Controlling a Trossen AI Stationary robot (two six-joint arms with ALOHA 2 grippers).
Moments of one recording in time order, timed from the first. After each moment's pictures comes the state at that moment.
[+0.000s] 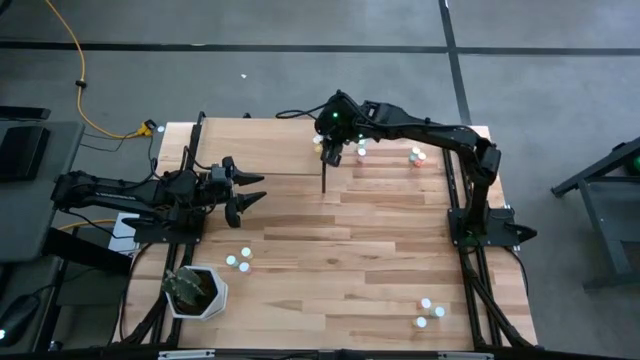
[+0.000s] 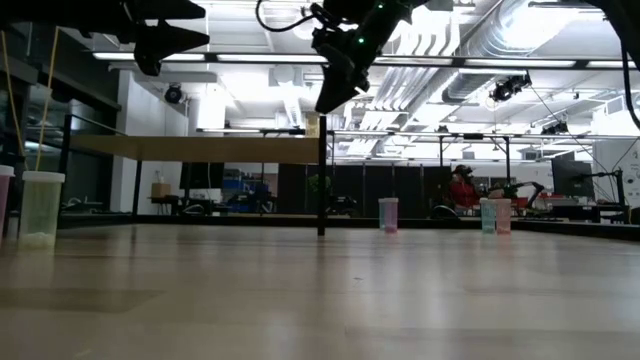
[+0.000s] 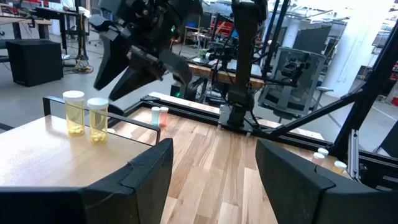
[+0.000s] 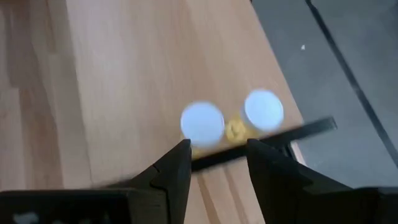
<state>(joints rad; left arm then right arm) 0.06 0.56 0.37 0.16 -0.27 -0.18 -0.38 1.88 1.80 -0.78 0.06 -0.18</state>
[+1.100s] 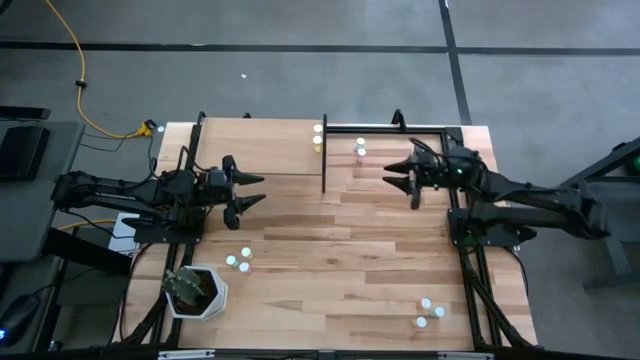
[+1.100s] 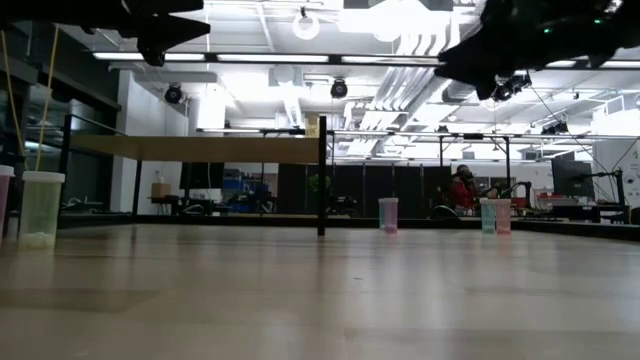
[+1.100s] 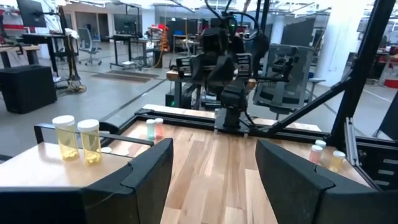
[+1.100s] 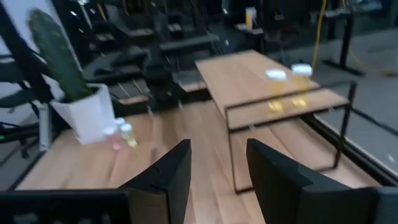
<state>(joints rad) 0.07 0.56 0.37 0.19 -0.23 -0.06 -0.39 0.69 0.42 0.16 -0.26 0.10</state>
